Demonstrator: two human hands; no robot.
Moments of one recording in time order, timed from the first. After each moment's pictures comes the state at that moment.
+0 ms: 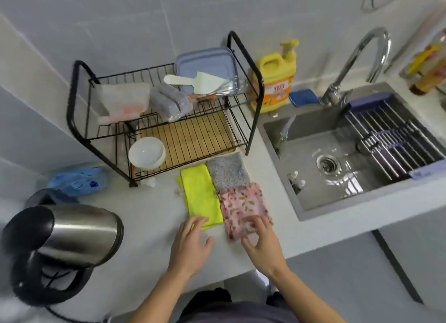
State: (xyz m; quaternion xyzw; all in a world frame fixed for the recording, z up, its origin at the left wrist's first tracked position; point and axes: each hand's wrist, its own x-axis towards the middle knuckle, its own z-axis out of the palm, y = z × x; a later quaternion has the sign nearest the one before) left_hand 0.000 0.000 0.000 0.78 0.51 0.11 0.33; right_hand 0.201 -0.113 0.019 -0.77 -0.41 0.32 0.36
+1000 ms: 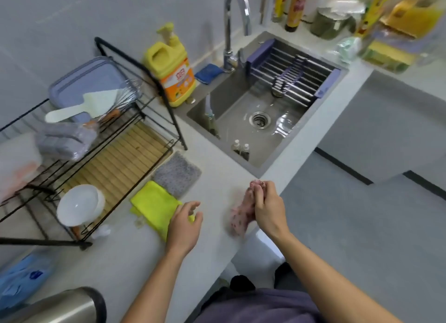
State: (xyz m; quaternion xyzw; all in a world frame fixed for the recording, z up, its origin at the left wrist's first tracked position) left_hand 0.075 0.046 0.024 0.82 0.38 0.00 0.42; right_hand 0.210 -0.143 0.055 -0.85 -0.03 0.18 0.50
